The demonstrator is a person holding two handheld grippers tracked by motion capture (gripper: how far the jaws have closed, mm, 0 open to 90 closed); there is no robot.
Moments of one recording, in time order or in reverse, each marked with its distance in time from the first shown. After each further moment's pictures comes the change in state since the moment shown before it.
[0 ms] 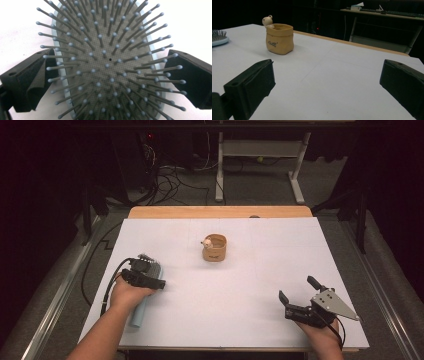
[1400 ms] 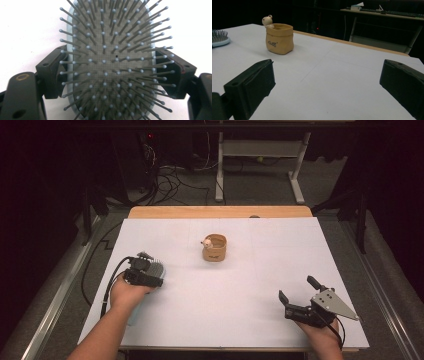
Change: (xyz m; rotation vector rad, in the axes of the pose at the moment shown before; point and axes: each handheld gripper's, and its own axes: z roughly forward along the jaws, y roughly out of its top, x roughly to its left) left arm -0.002 0.003 -0.007 0.014 0.017 -0.015; right arm 0.000 0.000 0.000 0.000 -0.002 -0.001
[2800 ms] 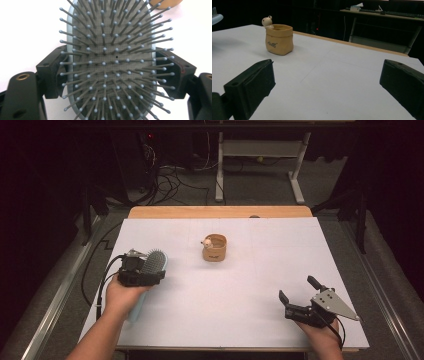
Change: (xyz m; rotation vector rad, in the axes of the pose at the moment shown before) left arm -0.005 -0.014 -0.045 -0.319 -0.143 0.068; right arm 0.000 0.000 0.000 -0.003 -0.001 -0.001
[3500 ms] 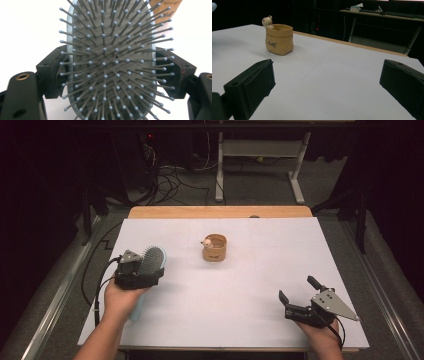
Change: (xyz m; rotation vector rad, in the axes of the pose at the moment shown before) left arm -0.004 -0.010 -0.014 -0.157 0.008 0.024; right arm 0.001 0.000 0.000 -0.001 -0.003 -0.003
